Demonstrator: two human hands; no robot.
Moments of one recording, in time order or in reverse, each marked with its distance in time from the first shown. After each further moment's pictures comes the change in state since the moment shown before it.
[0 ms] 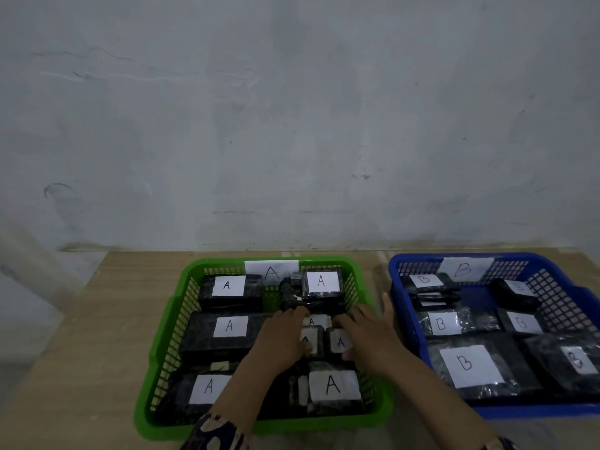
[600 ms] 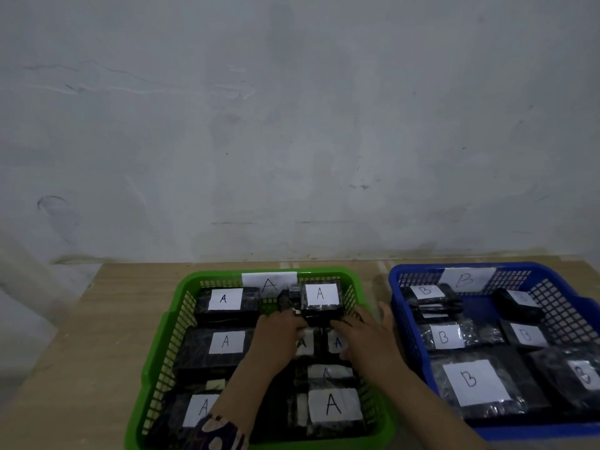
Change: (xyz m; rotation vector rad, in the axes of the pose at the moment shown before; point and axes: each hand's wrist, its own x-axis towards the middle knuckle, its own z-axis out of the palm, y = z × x) left_hand 0.027 -0.011 0.000 0.114 0.183 0.042; right_hand 0.011 0.000 -0.005 -0.005 0.143 0.033
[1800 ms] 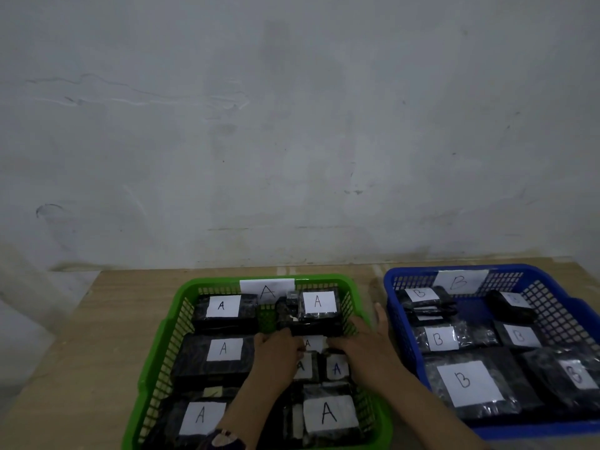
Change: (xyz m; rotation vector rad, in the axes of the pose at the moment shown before) left_hand -0.013 0.008 0.019 0.065 -0.104 -0.101; right_hand -0.006 0.007 0.009 -0.006 0.001 -0.078
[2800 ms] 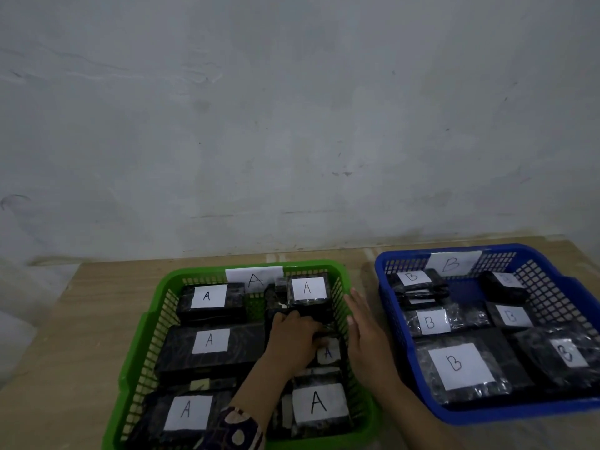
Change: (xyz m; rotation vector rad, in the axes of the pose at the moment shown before) left_hand 0.015 0.033 -0.002 0.024 -0.047 0.182; right_hand -0.005 0.004 0.037 0.829 0.453 0.214
